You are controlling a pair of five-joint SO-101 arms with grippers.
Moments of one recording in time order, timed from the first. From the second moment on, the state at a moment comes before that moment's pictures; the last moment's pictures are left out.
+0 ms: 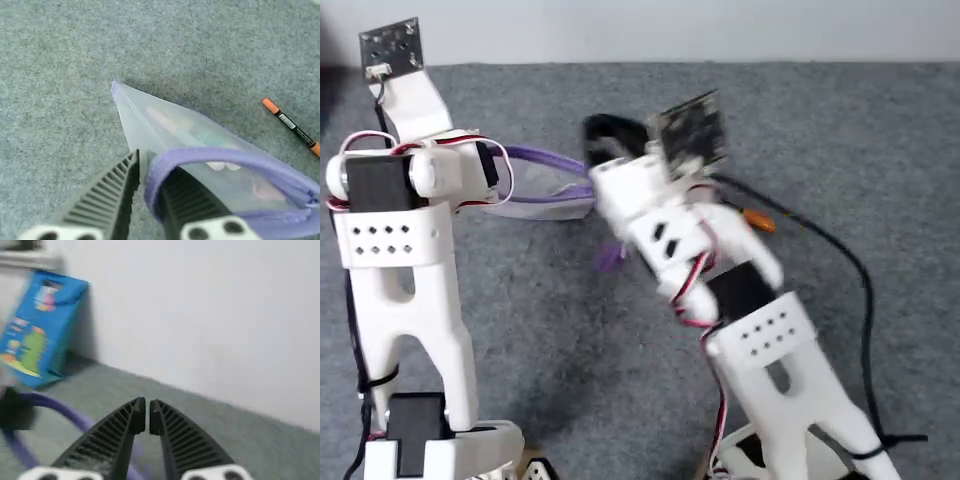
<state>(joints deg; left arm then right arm) -6.0 -8.1 -20.8 99.5 18.9 -28.2 -34.5 26.3 26.9 -3.2</state>
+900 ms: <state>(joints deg) -6.1 -8.2 -17.3 99.5 18.9 -9.7 31.6 -26.0 68.5 17.1</state>
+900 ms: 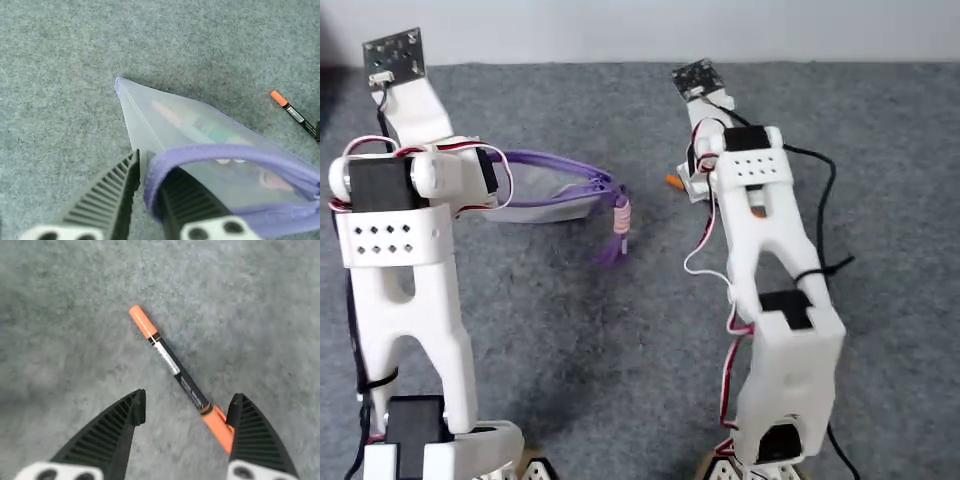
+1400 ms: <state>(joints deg) -6.1 -8.2 -17.3 99.5 18.9 -11.0 59.1 -50.5 68.9 25.0</state>
